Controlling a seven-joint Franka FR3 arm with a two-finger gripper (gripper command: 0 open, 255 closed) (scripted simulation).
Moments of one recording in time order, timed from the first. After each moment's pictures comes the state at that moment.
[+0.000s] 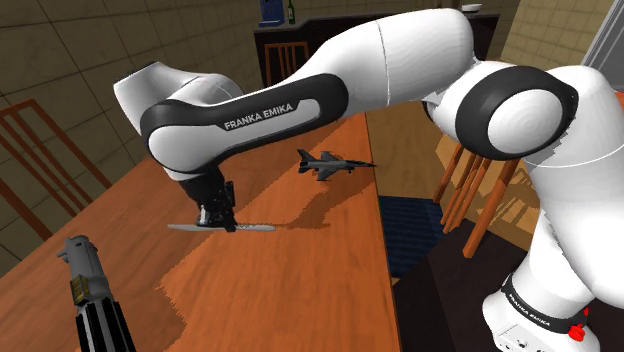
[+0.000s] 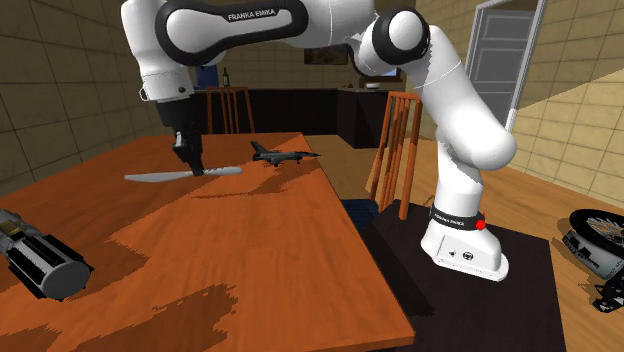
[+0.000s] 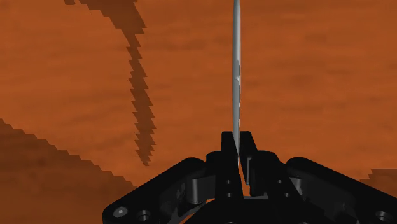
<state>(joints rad) 0.58 0.60 0.29 -1.19 -0.20 1.62 0.06</state>
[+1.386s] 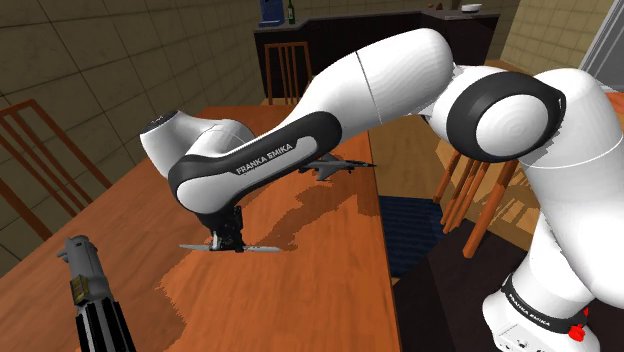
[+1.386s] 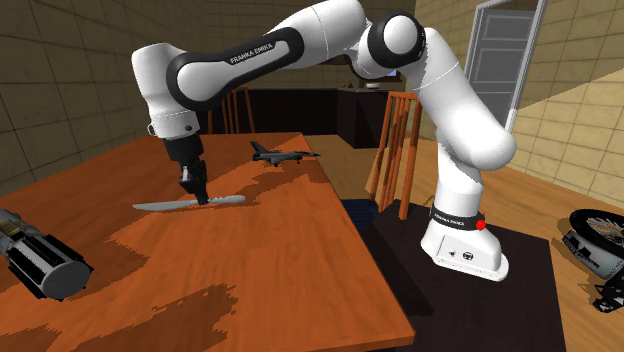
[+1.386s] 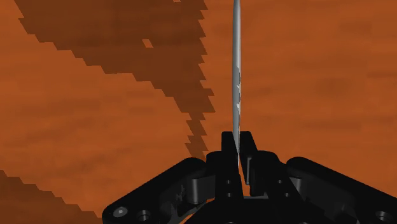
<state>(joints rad) 0.57 0.63 0.28 -1.34 -0.21 1.80 0.07</state>
